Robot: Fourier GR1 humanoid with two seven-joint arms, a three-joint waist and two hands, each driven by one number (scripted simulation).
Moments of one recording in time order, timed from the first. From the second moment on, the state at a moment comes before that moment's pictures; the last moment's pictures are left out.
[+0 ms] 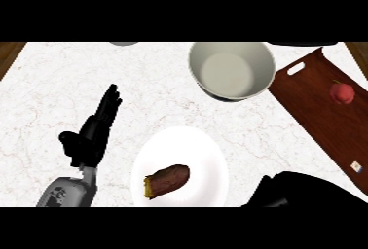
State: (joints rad) left arm -0.16 0.18 -0.20 -1.52 0.09 0.21 0.06; right arm -0.37 -0.69 0.54 -2.18 -0.16 0.22 -0.21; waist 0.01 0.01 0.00
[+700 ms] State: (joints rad) left arm -0.16 0.19 -0.20 -1.55 0.08 0.19 0.09; right arm -0.79 -0.77 0.22 -1.66 -0.35 0.47 -0.18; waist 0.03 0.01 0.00
